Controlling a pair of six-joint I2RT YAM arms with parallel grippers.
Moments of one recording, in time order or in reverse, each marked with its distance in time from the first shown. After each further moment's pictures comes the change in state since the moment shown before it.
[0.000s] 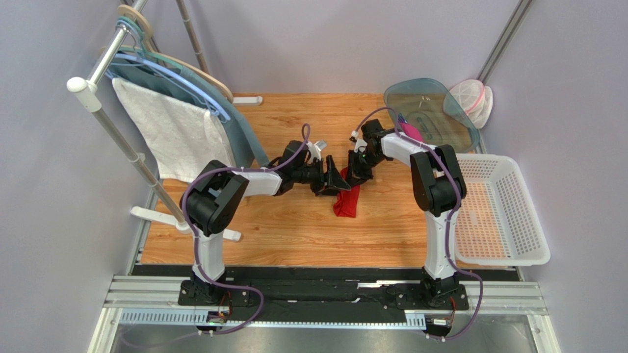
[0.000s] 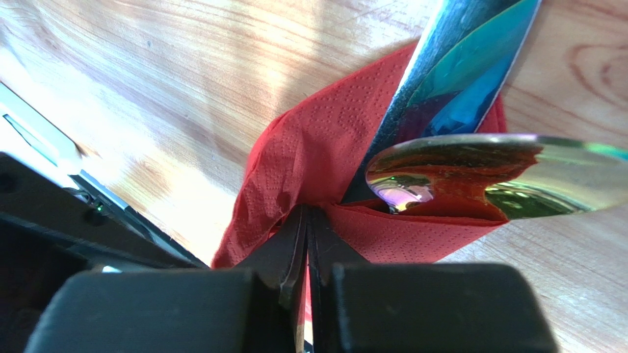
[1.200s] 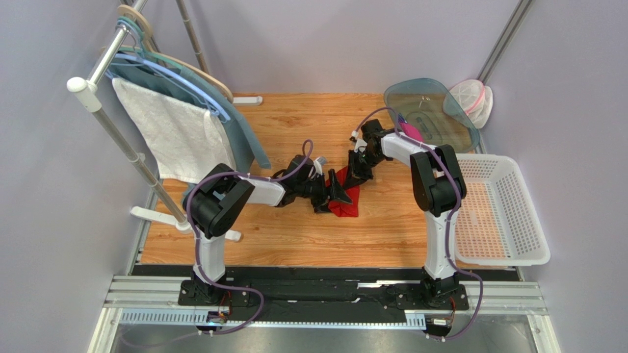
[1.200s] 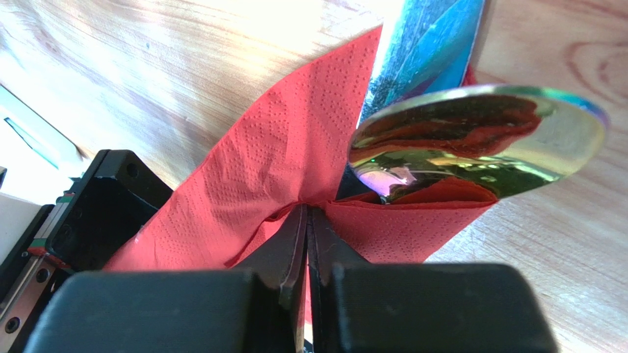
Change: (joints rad) left arm -0.070 0.000 -0.107 0.026 -0.087 -0.114; right arm 0.001 0.000 0.000 0.000 0.005 0.008
